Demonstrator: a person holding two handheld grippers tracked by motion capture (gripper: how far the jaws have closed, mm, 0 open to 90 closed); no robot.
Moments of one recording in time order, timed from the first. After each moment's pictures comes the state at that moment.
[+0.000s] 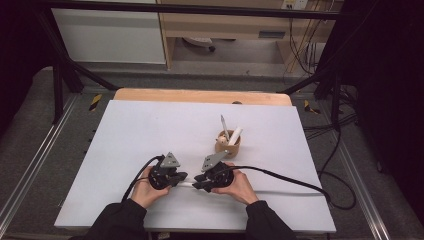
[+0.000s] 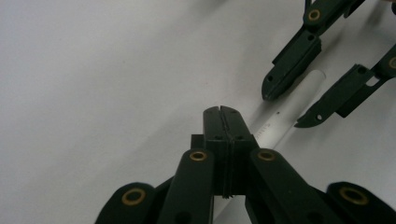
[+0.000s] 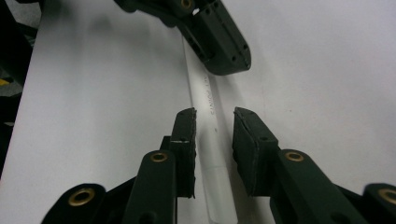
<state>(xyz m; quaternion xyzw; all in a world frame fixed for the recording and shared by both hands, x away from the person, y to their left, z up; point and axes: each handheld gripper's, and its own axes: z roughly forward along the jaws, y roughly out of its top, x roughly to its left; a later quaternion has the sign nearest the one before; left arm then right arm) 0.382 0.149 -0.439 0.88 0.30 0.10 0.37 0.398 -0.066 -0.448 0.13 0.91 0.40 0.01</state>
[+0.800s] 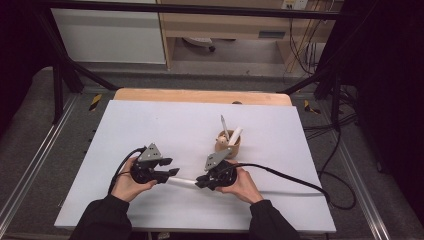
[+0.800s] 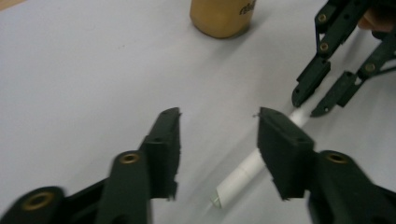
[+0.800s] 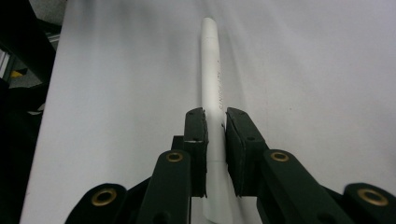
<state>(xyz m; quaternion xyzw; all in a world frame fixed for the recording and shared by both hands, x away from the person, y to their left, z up) 0.380 0.188 -0.403 0.86 0.27 0.13 0.42 0.396 -0.076 -0.432 0.12 0.91 0.39 0.00</state>
